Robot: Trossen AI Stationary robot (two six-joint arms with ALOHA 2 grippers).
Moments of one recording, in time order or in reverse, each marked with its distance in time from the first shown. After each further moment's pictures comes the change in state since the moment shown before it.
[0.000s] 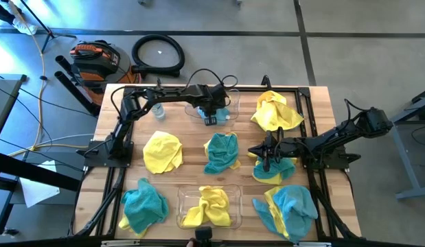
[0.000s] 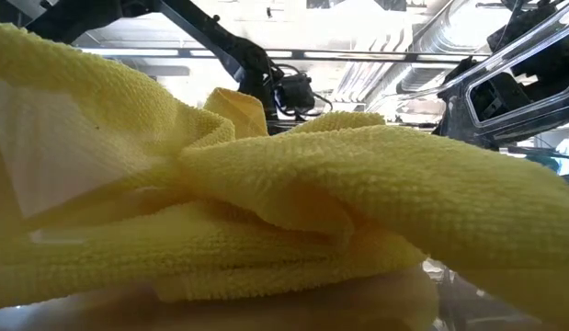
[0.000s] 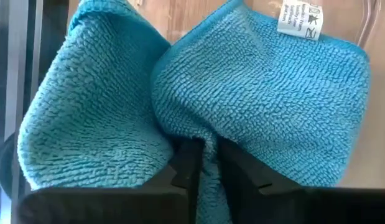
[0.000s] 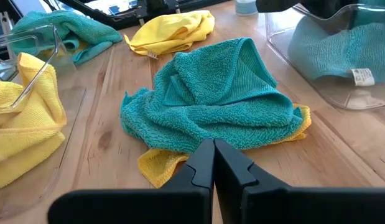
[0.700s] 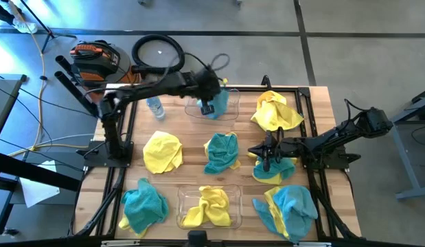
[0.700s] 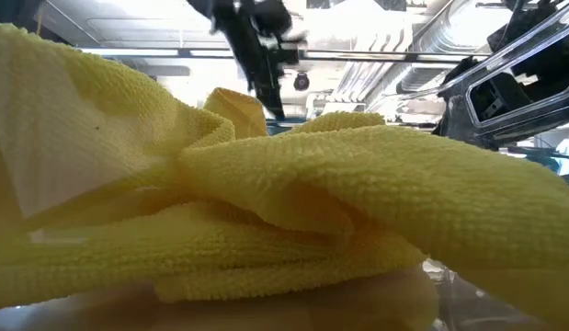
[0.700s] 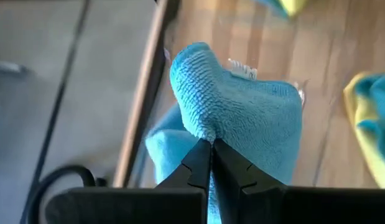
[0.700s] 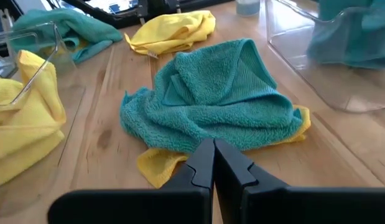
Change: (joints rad) left arm -0.001 -0.282 0.001 -0.014 0.008 0.028; right arm 0.000 0.000 0.000 0.001 0.000 -0.013
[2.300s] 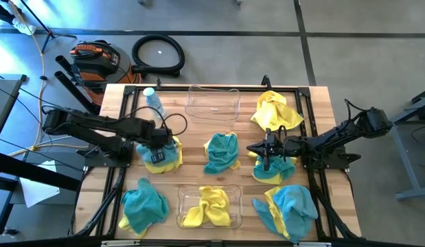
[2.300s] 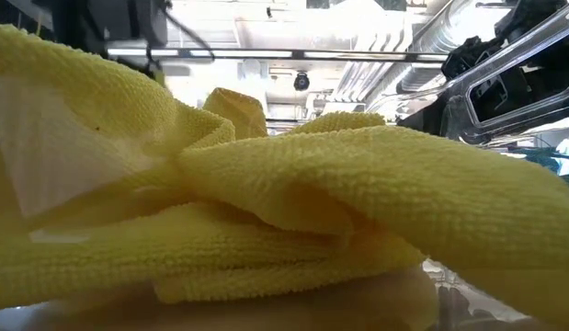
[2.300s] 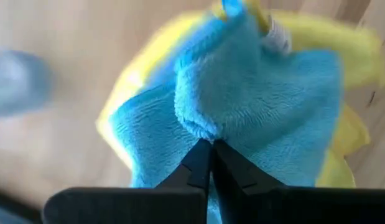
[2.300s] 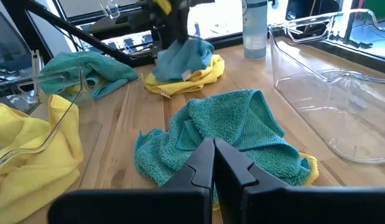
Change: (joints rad) left arm -0.440 -0.689 -0.883 -0.277 -0.063 -0.708; right arm 0.000 0.000 0.000 0.157 -0.001 -0.059
